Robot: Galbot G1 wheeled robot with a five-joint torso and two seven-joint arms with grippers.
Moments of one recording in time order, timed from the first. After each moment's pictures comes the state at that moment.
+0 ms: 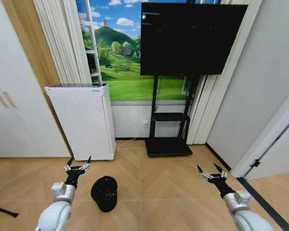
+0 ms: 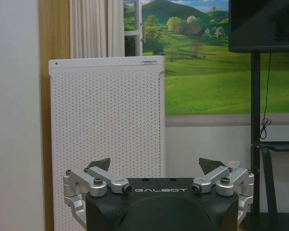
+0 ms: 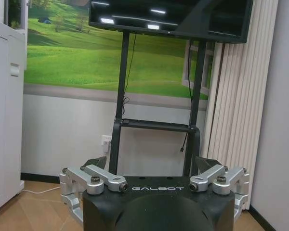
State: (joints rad) left arm 1.42 -1.23 -0.71 -1.98 -0.36 0.04 -0.05; right arm -1.59 0.99 0.79 1.88 0.52 0.09 -0.05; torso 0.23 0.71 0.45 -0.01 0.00
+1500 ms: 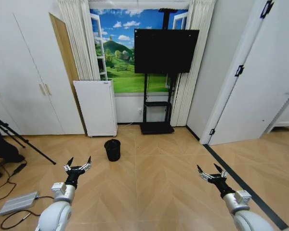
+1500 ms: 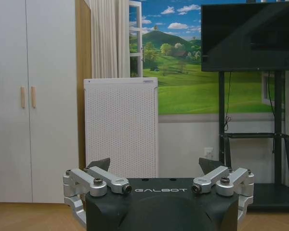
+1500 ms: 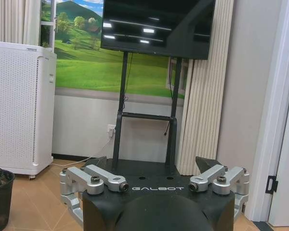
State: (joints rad) left arm 1.42 -1.23 -0.71 -1.98 -0.36 0.05 -0.05; right arm -1.59 0.99 0.79 1.87 0.52 0.09 -0.05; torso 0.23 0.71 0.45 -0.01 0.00
